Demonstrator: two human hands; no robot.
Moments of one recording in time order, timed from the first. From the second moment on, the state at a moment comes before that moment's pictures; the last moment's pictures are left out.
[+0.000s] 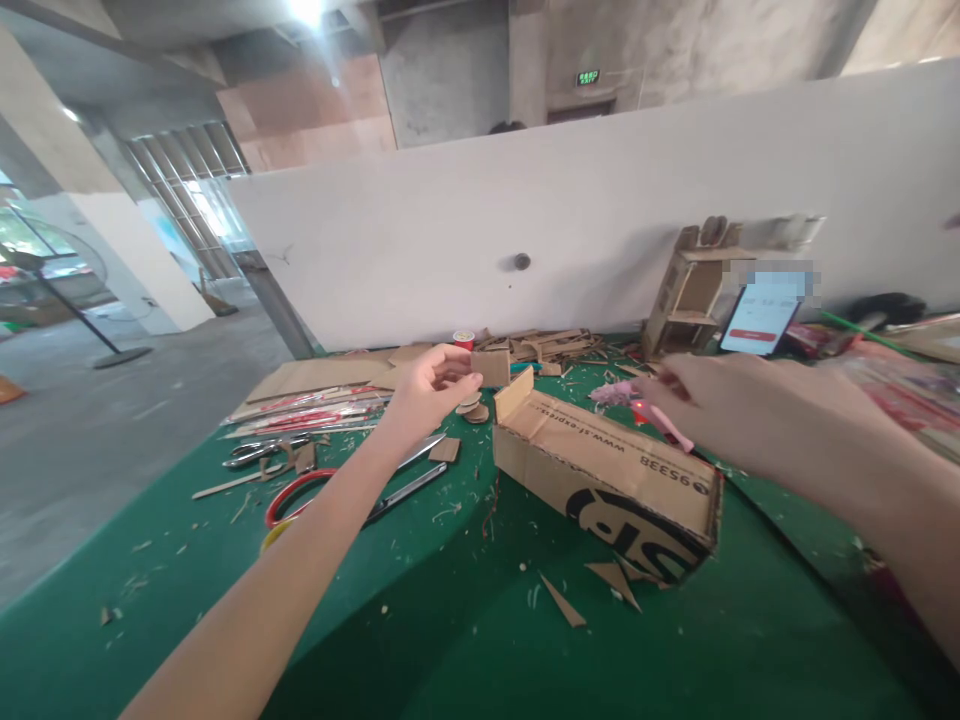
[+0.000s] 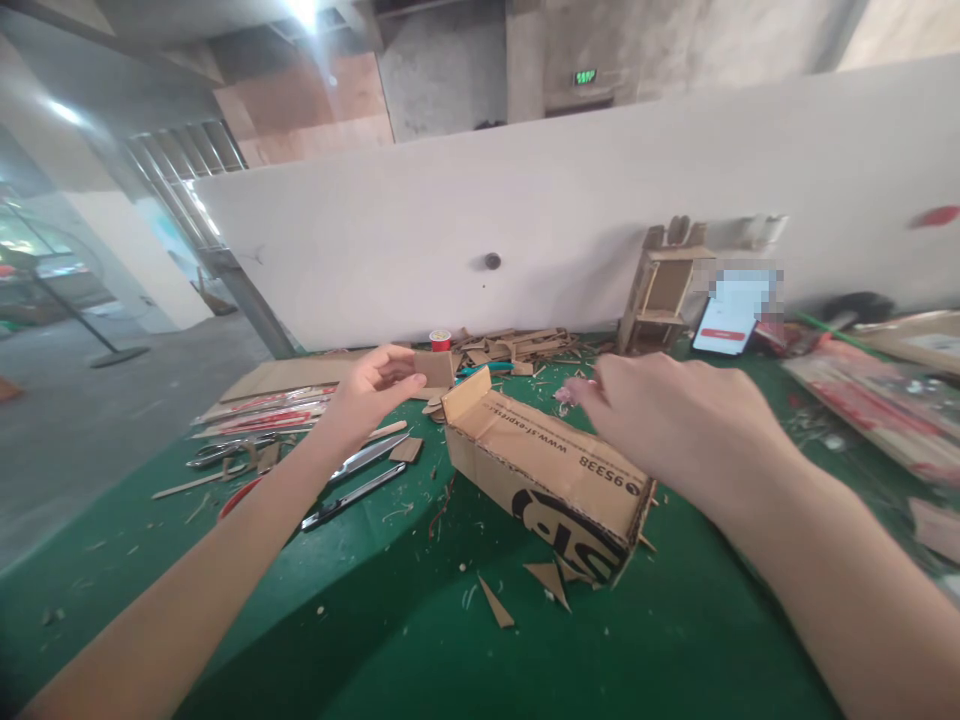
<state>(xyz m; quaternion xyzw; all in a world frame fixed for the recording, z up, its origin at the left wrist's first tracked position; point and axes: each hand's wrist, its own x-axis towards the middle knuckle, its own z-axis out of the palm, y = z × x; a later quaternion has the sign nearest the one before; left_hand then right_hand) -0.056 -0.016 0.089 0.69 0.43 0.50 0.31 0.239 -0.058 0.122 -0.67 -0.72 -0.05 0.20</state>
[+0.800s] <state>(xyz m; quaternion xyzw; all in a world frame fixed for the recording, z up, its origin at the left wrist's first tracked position) -0.059 -0.014 0.075 0.83 0.37 0.30 0.29 0.156 -0.055 0.102 -0.48 -0.82 0.07 0.29</state>
